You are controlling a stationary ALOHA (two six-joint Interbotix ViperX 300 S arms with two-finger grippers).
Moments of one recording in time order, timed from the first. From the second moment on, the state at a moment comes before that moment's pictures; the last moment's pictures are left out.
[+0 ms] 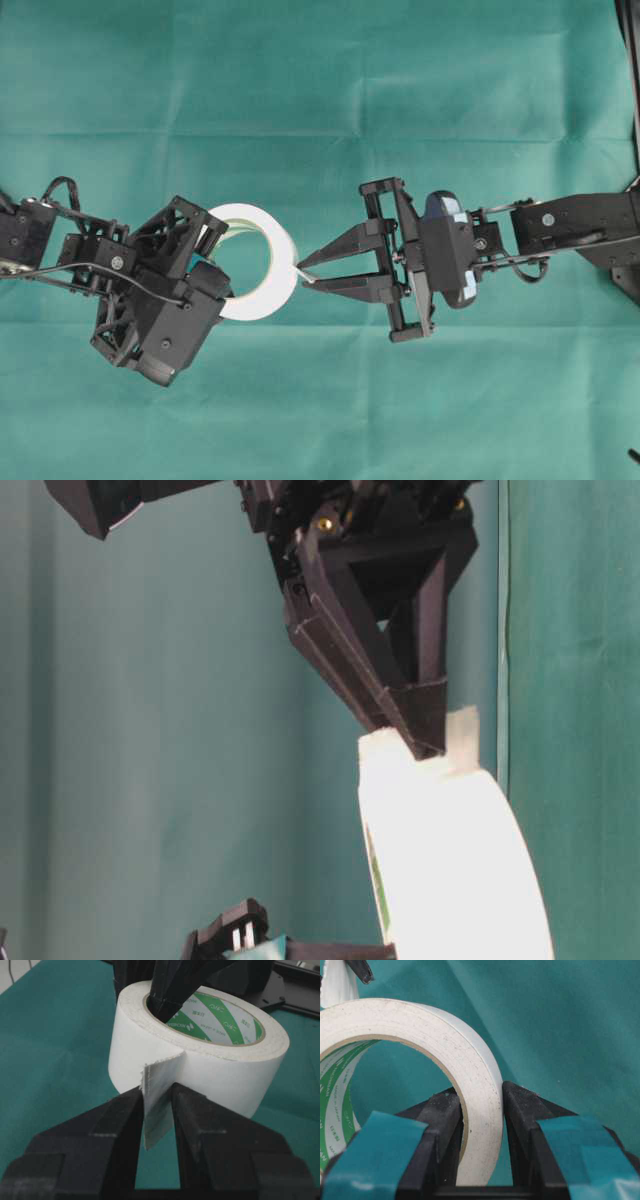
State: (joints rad) left arm -0.21 -0.24 0.59 -0.02 0.51 0.37; right arm 0.09 -0.01 0.78 -0.13 -0.59 0.09
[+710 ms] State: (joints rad) left arm -0.21 -0.24 0.59 -0.02 0.50 0.37; right arm 0.05 -0.01 0.80 -0.13 -0.59 0.09
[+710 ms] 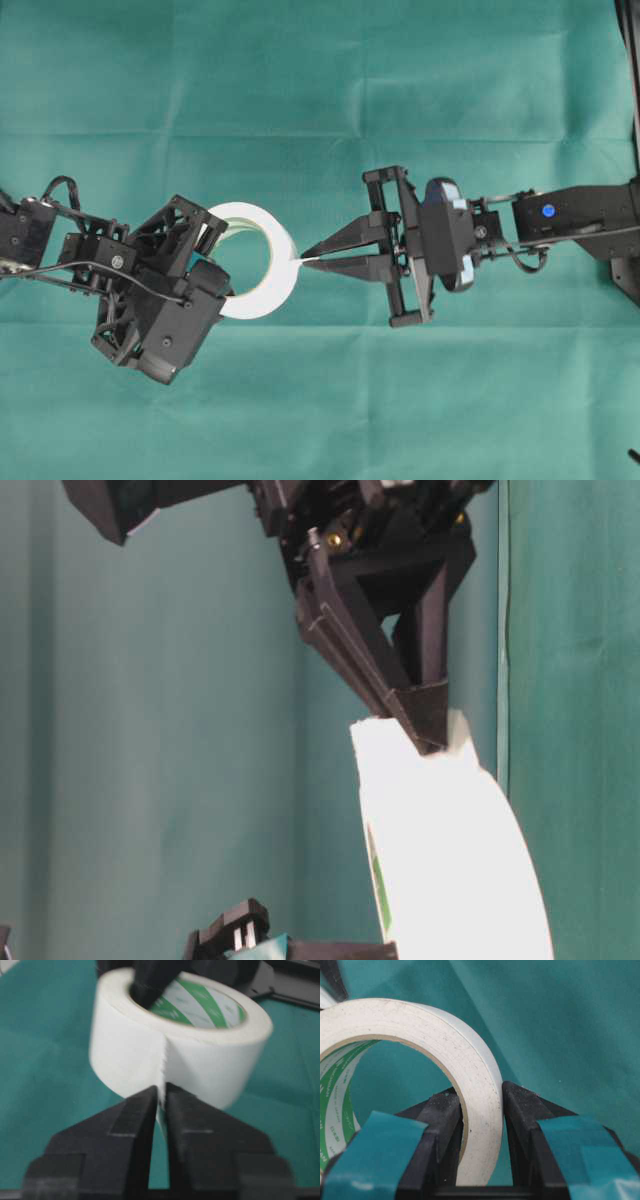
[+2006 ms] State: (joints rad) left arm -0.19 -0.24 0.63 -0.02 0.49 0.37; right arm 0.10 -0.01 0.79 -0.13 -0.62 0.09
